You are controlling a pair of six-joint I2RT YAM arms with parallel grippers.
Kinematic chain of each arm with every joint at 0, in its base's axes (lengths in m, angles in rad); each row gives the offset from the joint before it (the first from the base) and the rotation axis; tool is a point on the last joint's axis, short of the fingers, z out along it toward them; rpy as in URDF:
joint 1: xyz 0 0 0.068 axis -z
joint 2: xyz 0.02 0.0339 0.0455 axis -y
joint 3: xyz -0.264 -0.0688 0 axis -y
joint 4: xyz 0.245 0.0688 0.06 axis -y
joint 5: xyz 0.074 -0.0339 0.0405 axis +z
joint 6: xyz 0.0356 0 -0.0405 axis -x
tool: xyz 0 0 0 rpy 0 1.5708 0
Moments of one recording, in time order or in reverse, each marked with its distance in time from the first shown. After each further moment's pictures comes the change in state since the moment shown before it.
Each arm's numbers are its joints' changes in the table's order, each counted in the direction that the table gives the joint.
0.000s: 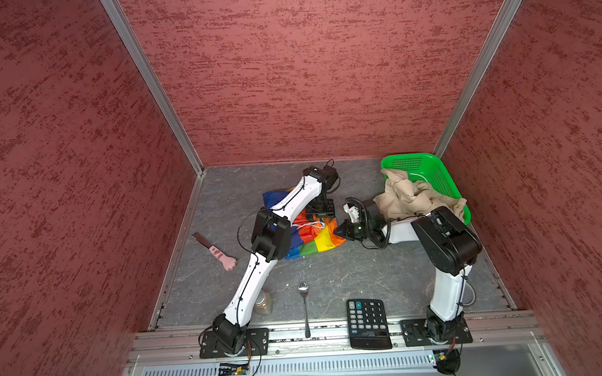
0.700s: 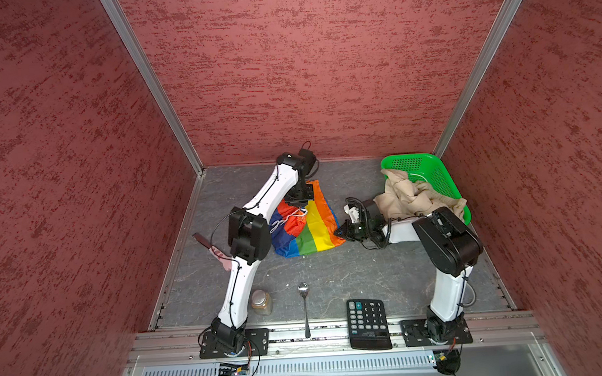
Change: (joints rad) left arm -0.095 0.127 0.002 -0.088 0.141 -0.066; right arm -0.001 0.011 -0.001 -0.026 0.005 -0.019
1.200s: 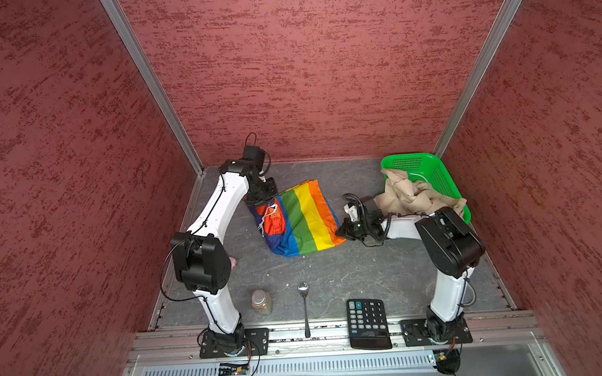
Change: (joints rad) left arm -0.266 0.554 -0.580 0.276 -0.149 0.000; right arm -0.016 0.006 0.078 -0.181 0.005 -0.005
